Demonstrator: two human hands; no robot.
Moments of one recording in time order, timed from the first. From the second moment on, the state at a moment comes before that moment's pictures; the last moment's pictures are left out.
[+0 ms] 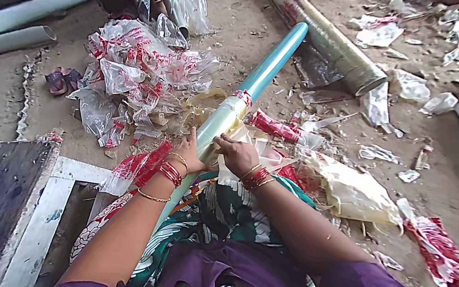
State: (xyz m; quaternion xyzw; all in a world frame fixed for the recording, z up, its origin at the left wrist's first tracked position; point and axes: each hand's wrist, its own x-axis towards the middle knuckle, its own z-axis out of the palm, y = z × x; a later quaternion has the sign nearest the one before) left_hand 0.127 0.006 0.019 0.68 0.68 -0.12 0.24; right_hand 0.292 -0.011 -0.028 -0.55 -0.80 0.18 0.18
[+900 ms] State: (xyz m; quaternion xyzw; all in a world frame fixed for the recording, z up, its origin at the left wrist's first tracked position) left_hand -0.005 -0.207 -0.005 0.71 0.69 0.14 -0.03; right_hand 0.276 -0.024 -0.028 -0.40 -0.86 0.14 0.28
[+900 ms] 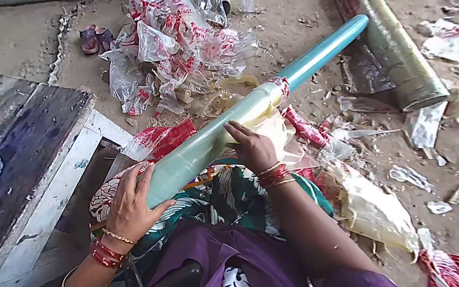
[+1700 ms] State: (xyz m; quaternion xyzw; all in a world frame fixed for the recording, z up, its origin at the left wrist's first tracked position) left_hand -0.025 -0.188 -0.007 0.71 0.67 0.23 0.05; right_hand 0.396 -0.025 -0.003 -0.54 -0.28 0.49 0.63
